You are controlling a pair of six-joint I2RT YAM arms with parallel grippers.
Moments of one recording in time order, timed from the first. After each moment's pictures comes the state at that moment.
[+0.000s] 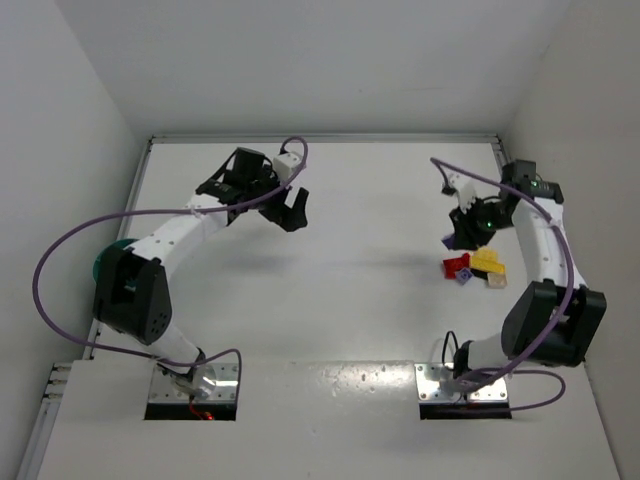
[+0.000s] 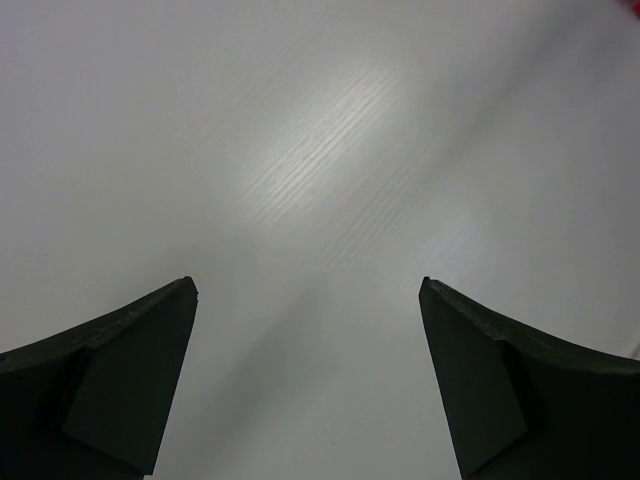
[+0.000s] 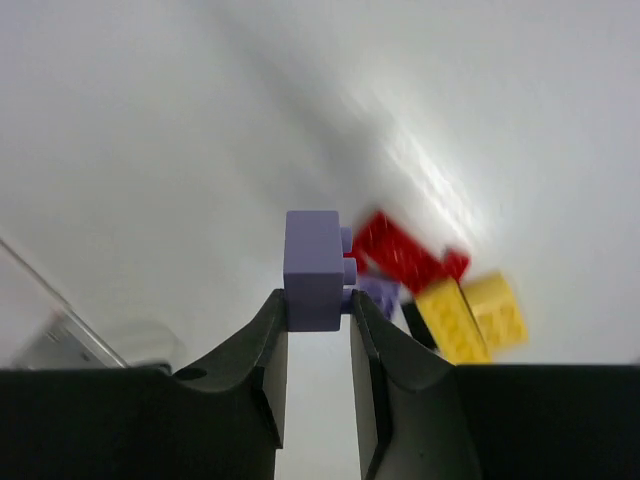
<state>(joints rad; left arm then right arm) -0.37 1.59 1.25 -0.41 0.38 0.18 -0.24 1.42 1.16 -1.10 -0.48 -1.03</state>
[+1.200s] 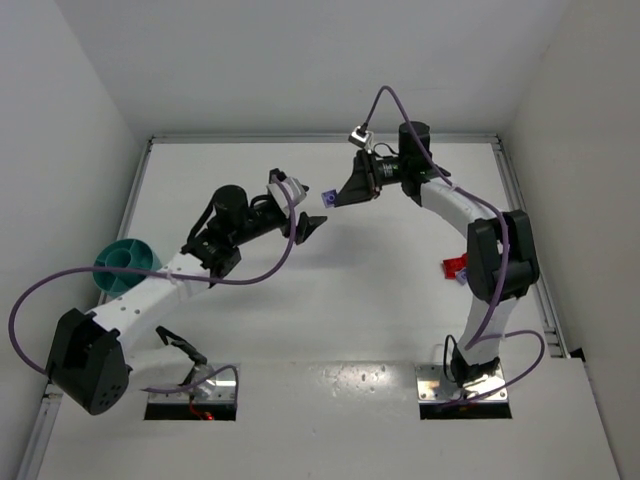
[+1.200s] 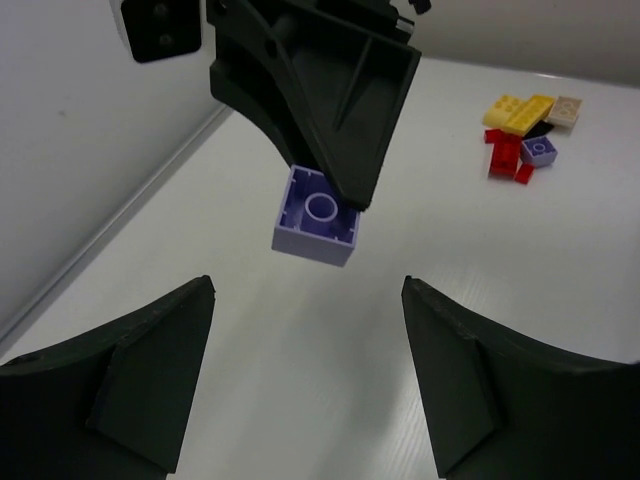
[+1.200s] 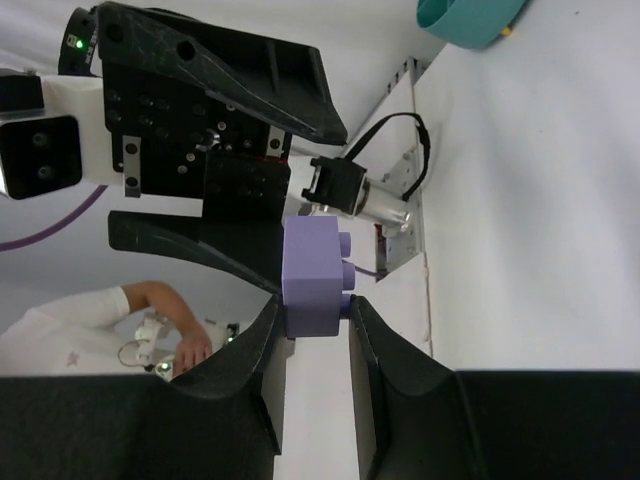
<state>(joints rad) -0.54 1.19 0.83 0.31 0.45 0.22 0.26 1.88 1.35 0.18 -1.48 0.77</state>
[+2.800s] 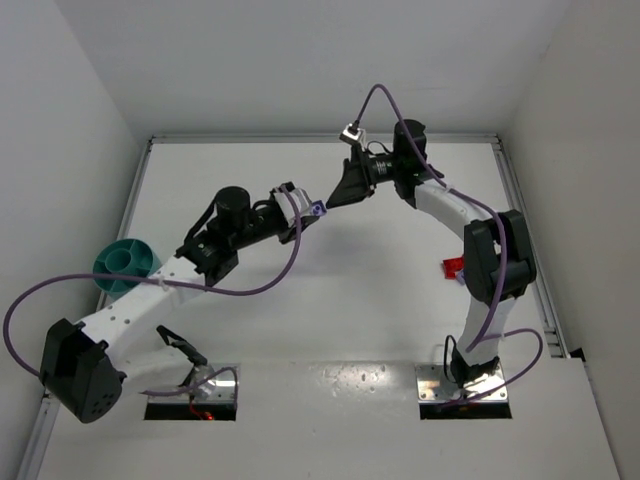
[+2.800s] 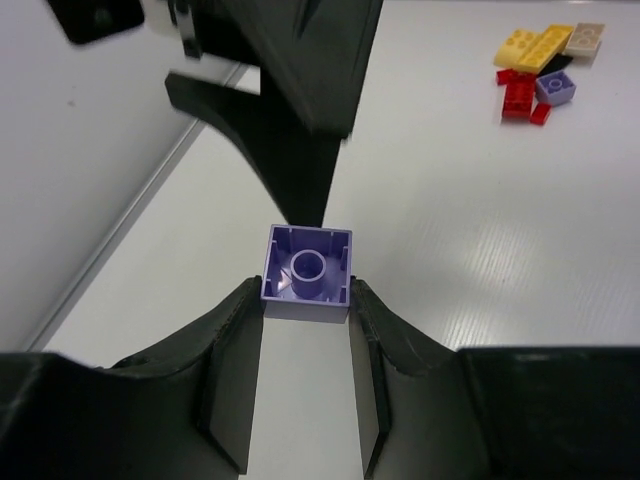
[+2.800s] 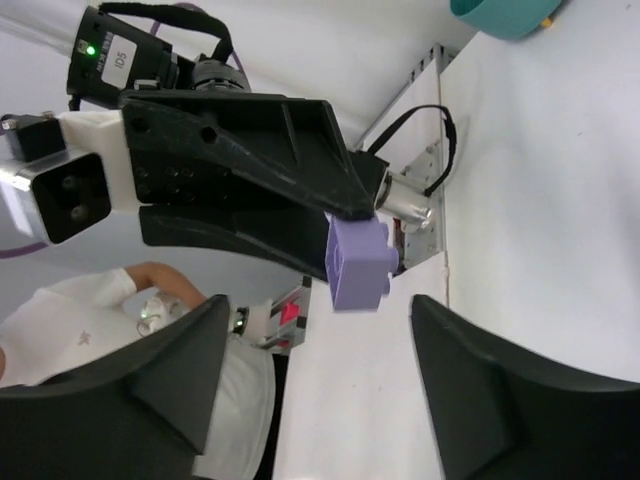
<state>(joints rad) -0.58 1.14 0.87 0.15 0.41 0.37 0.31 1.88 1.34 0.39 -1.50 0.96</state>
